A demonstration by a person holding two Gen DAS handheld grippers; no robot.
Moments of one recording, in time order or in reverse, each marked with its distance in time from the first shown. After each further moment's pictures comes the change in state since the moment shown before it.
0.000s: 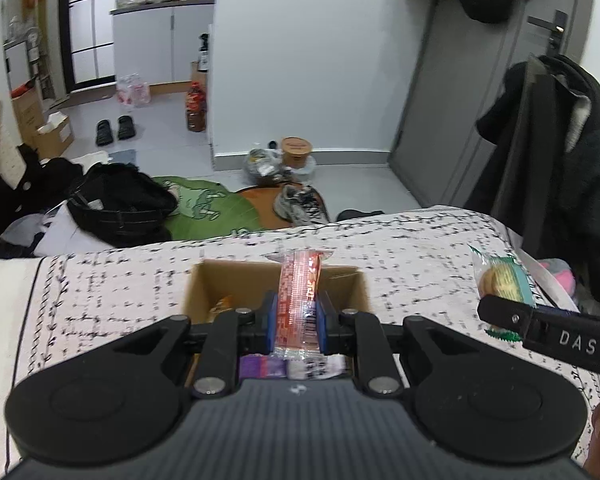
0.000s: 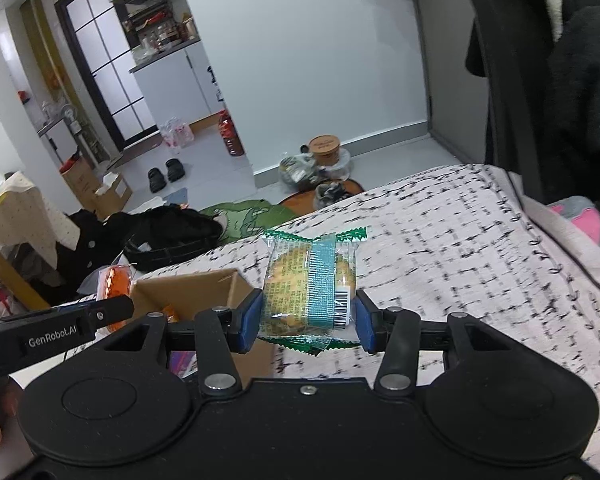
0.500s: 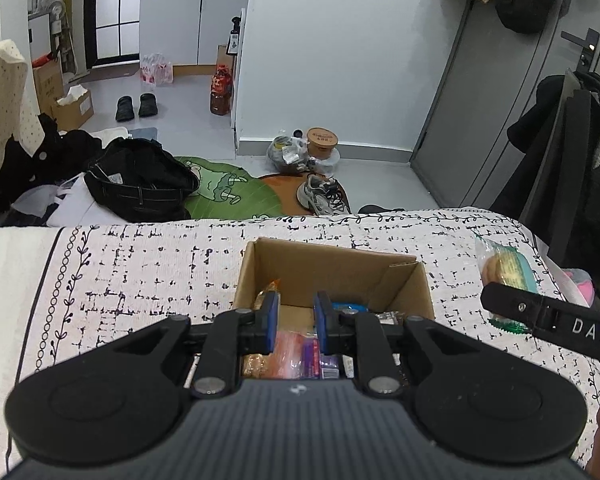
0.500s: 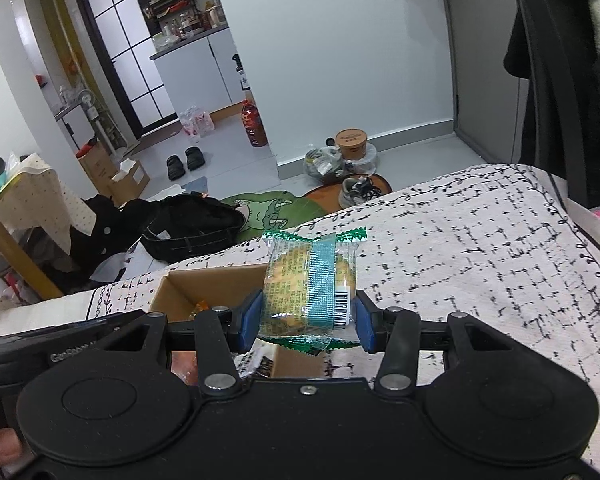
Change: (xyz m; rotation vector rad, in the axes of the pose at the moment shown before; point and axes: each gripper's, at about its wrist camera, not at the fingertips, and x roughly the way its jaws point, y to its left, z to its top) left arm 0.012 0.044 -0.011 -0.076 0.025 0.016; right arm 0.021 0.041 -0.005 -0.039 0.015 0.037
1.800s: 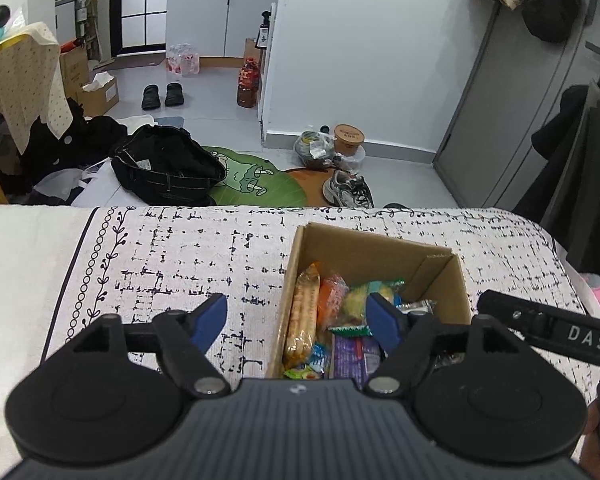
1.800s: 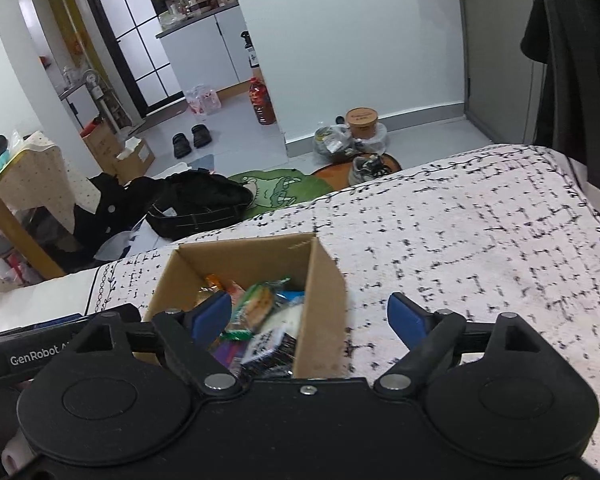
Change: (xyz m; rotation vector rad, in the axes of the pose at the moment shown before) left arm -0.016 0.024 -0.008 -0.037 0.012 0.056; right arm 0.007 0.013 -0.010 -0.011 0.057 0.006
